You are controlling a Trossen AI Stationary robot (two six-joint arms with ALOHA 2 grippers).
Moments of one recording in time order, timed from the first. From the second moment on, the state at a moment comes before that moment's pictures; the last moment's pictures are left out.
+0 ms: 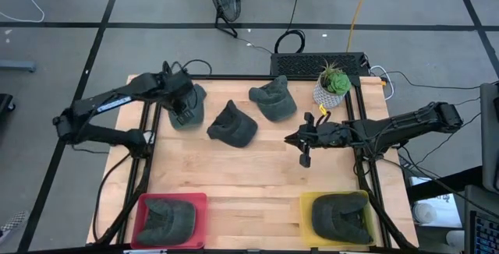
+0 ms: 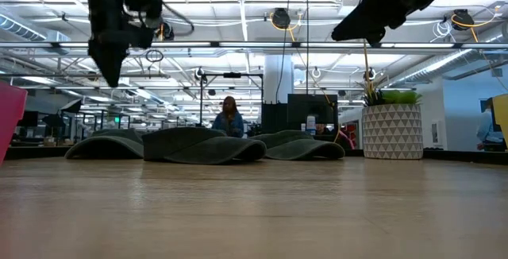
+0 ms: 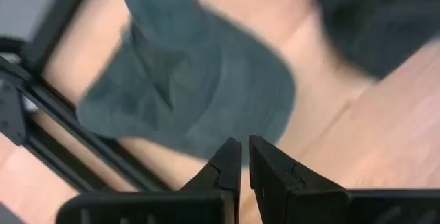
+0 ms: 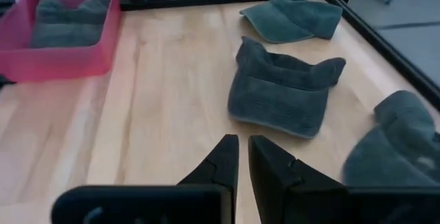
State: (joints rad) left arm 0.58 1.19 1.02 -1.17 -0.12 -0.08; right arm 0.15 1.05 0.66 -0.09 0.26 0.16
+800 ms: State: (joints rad) left arm 0.82 1.50 1.02 -1.15 -0.08 0.27; right arm 0.26 1.10 0.66 -0.10 0.26 0.22
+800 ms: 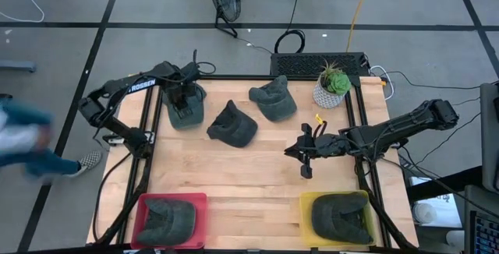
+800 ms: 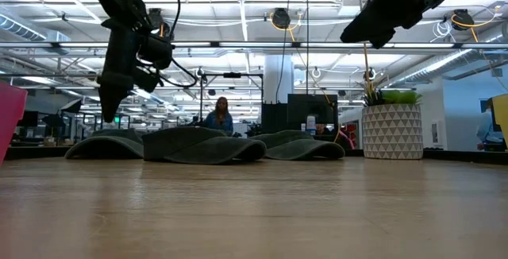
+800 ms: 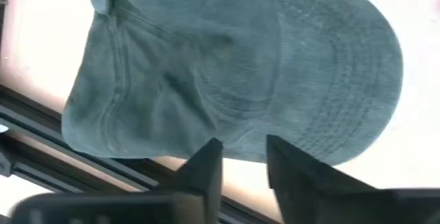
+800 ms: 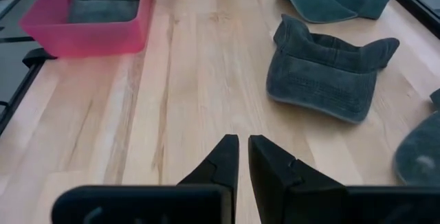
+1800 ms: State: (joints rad) left arm 0.90 1.59 0.96 -1.05 0.00 0.45; right arm 0.26 1.11 0.66 -0.10 0.26 0.20
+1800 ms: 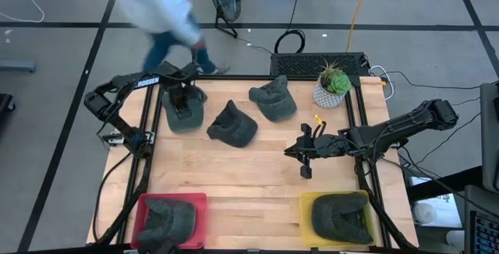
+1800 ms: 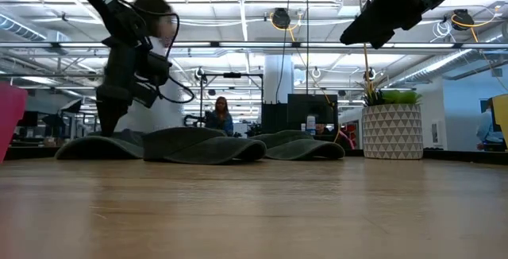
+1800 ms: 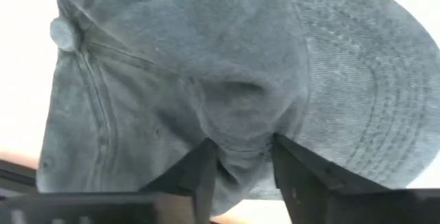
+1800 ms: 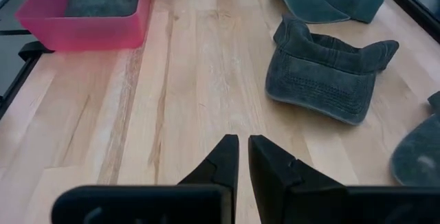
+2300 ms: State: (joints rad) left arm 0.91 1.59 0.98 -1.15 -0.02 0.36; right arm 0.26 1.11 0.66 -0.10 0.27 0.20
